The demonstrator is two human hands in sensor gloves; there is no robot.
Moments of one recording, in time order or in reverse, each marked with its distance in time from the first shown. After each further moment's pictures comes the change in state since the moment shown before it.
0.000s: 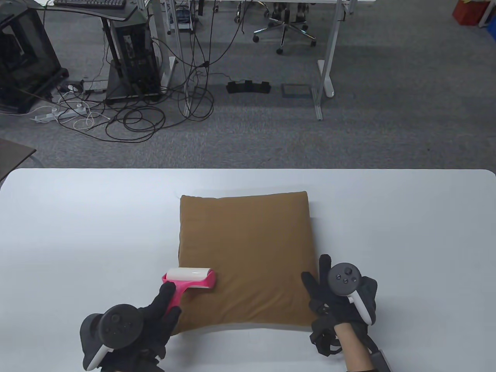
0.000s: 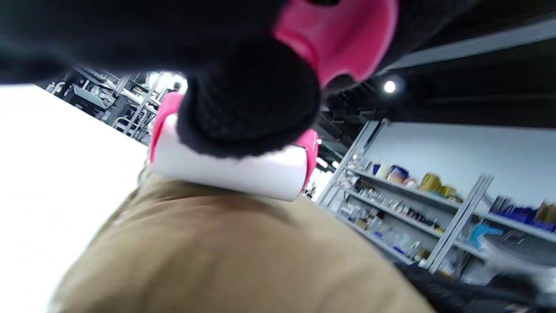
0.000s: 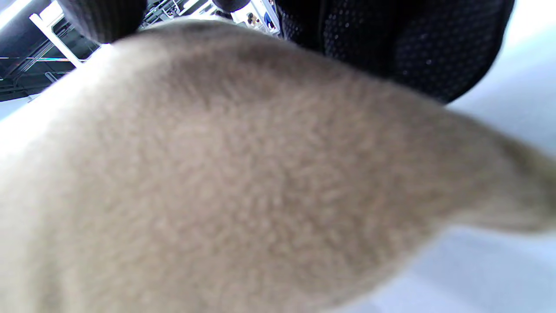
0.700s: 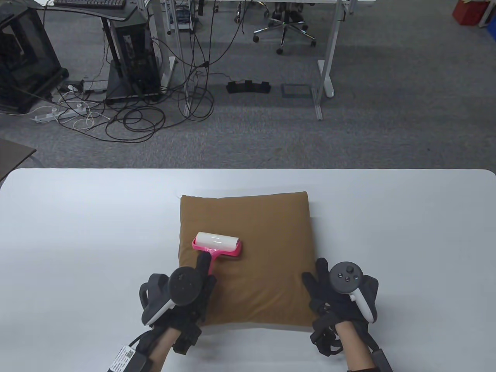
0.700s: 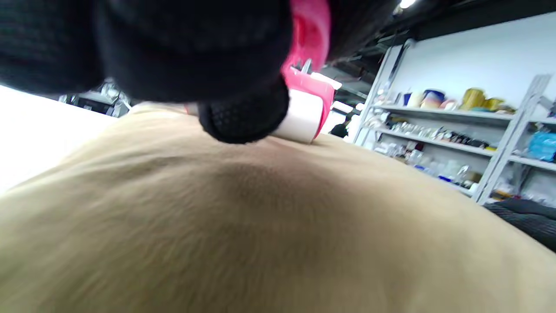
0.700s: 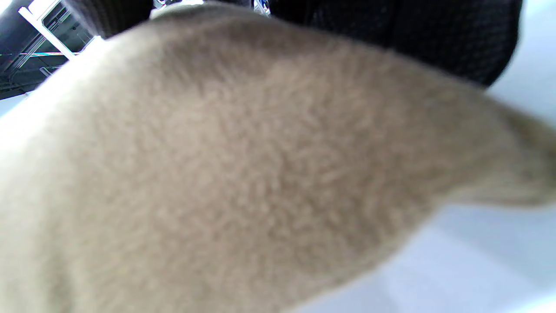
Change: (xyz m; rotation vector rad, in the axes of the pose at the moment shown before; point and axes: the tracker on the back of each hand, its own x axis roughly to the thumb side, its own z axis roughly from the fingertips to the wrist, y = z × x) left_hand 0.041 -0.060 -0.102 -0.163 0.075 -0.290; right_hand -0.001 0.004 -0.003 0.051 0.000 -0.032
